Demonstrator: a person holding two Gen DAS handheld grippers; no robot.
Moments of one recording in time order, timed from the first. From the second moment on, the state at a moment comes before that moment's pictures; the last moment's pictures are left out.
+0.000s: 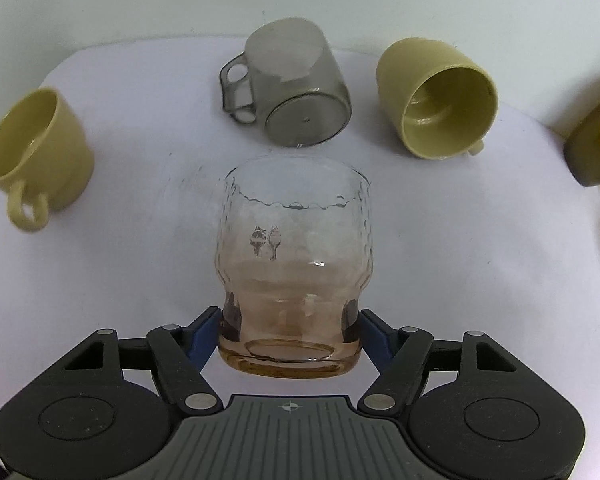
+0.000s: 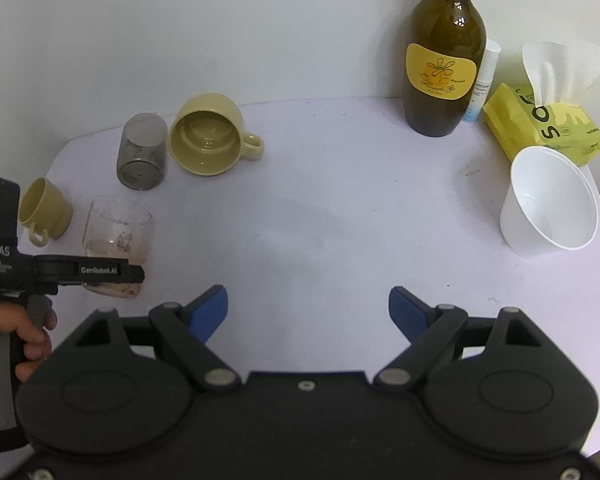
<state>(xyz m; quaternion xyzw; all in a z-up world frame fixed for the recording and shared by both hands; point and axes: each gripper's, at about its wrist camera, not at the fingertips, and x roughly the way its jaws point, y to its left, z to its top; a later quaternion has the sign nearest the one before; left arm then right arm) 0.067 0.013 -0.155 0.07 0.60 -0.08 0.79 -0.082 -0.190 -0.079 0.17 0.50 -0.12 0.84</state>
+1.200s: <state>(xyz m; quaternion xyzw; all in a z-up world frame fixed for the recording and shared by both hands) 0.075 -0.030 -0.103 0.08 0.57 -0.06 0.82 -0.075 -0.178 -0.078 0.15 0.50 -0.09 0.85</state>
